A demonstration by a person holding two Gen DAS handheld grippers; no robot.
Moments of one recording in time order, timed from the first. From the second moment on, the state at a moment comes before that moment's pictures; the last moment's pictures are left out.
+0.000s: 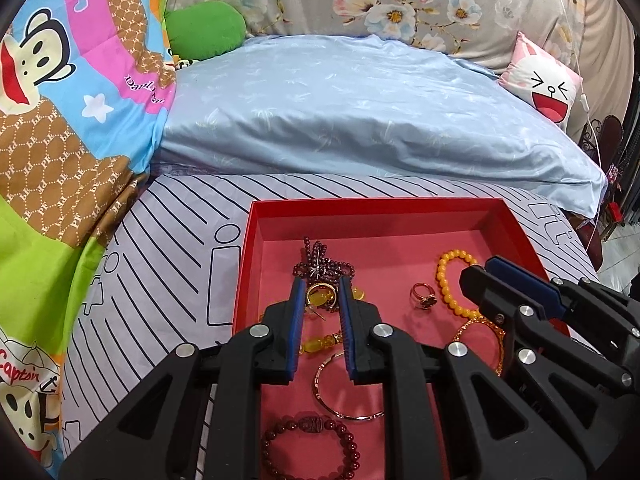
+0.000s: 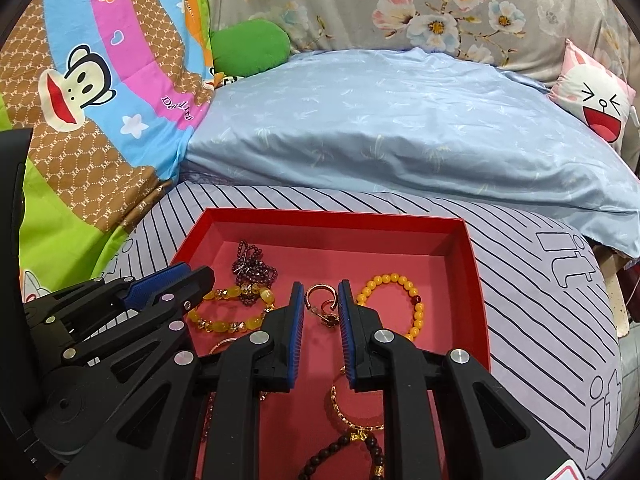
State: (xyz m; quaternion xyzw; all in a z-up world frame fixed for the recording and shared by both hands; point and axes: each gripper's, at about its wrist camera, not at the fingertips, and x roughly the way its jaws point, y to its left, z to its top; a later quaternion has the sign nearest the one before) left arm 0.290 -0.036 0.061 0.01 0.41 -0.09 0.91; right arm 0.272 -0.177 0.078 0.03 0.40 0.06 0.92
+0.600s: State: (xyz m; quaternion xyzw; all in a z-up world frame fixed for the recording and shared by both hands) left arm 0.297 -0.036 0.054 0.02 0.42 -0.07 0.91; right arm 0.278 -0.175 0.073 0.03 0.40 0.05 0.91
